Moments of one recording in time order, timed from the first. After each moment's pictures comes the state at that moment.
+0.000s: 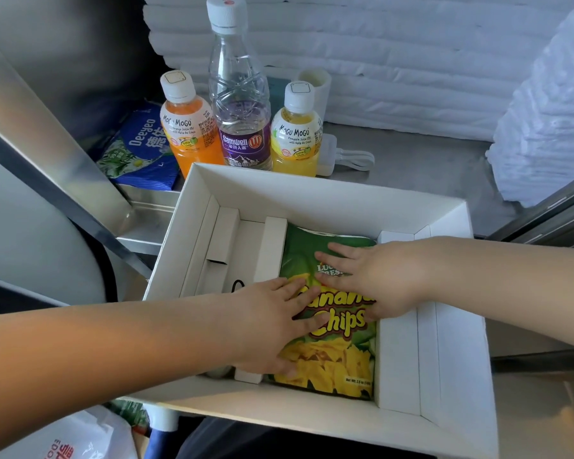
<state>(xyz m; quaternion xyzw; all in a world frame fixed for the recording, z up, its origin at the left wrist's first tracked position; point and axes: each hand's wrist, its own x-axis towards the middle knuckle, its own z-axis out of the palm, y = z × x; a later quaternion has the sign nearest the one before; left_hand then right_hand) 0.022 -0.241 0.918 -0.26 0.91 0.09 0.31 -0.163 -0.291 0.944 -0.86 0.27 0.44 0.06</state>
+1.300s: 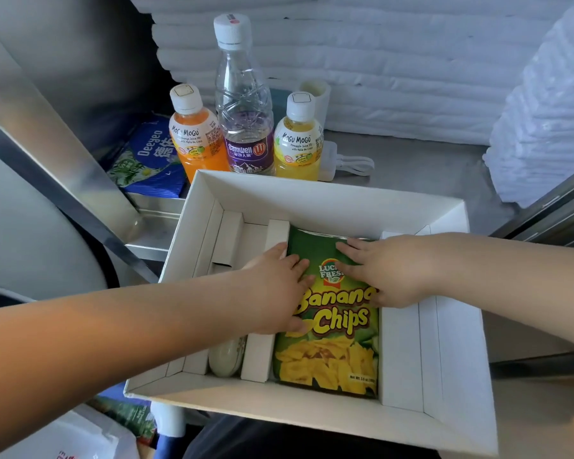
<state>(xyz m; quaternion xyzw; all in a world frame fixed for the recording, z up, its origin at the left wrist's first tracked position) 0.014 -0.266 0.929 -0.33 0.88 -0.04 0.34 -0.164 -0.290 0.956 -0.83 0.33 0.45 0.01</state>
